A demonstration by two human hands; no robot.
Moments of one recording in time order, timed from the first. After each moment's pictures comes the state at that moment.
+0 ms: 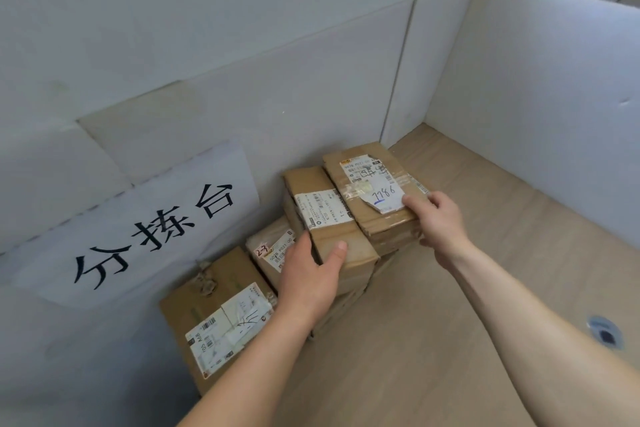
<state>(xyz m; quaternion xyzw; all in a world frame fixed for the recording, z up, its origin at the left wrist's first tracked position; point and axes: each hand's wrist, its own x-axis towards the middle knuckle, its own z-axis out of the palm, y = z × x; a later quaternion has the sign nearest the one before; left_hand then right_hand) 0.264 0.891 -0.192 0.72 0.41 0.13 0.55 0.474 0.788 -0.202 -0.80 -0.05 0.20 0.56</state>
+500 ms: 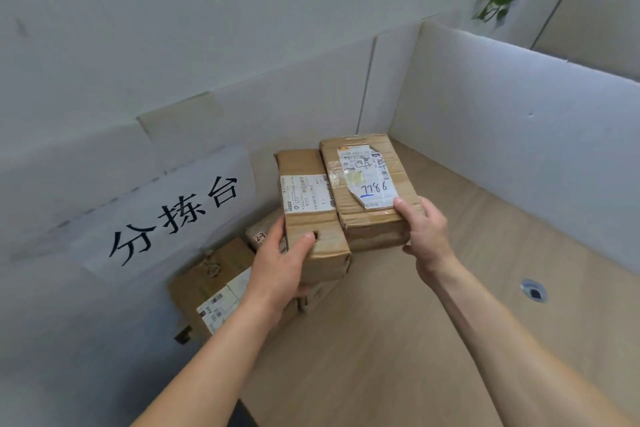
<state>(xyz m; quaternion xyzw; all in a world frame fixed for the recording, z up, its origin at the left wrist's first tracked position) 0.182 0.877 -0.137 0.62 0.34 0.18 0.68 0.359 0.732 -0.132 -0.71 -0.08 0.16 0.68</state>
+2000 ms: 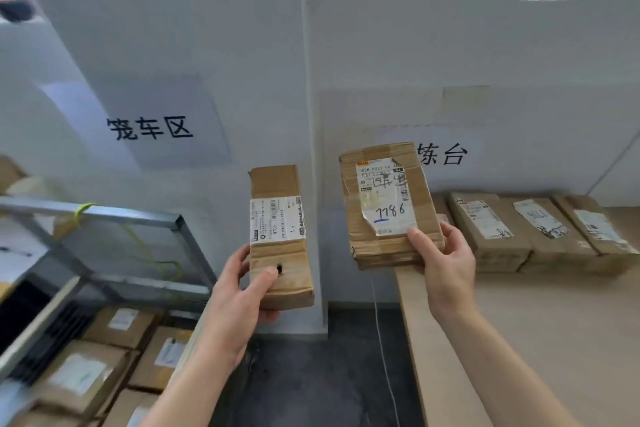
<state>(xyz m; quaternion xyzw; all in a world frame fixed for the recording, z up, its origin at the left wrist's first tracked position) -0.232 0.659 -0.119 0.41 0.54 0.51 0.53 0.059 0.676 -0.119 -0.55 -0.32 0.38 0.67</state>
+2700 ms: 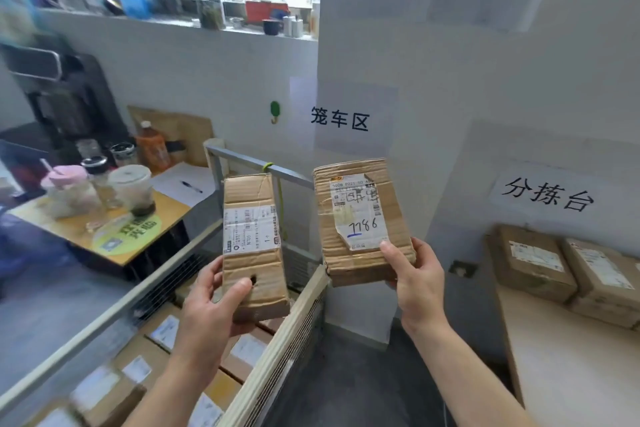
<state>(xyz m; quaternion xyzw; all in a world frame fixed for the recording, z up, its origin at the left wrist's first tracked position) -0.489 0.436 -0.104 0.32 0.56 0.65 0.40 -0.229 0.547 -0.095 -0.48 -0.46 0.48 0.57</state>
